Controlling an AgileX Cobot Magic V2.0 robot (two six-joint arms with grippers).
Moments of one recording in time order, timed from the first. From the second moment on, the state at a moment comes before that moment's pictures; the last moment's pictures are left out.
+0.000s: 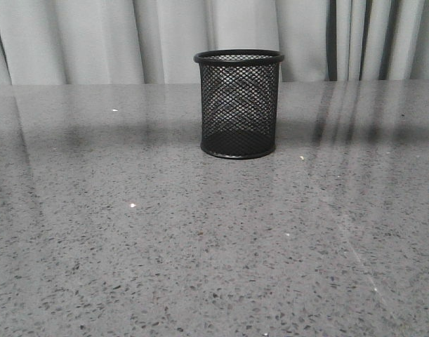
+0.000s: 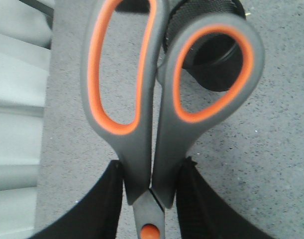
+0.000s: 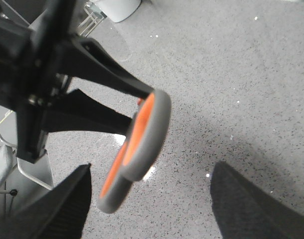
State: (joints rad) left arm -0.17 1.57 -1.75 -0.57 1.24 1.59; right arm 0.34 1.66 -1.60 1.15 0.93 -0.74
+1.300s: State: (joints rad) left arm -0.17 1.50 -1.77 -0.64 1.24 1.54; right arm 0.38 1.72 -1.65 1.26 0.88 -0.74
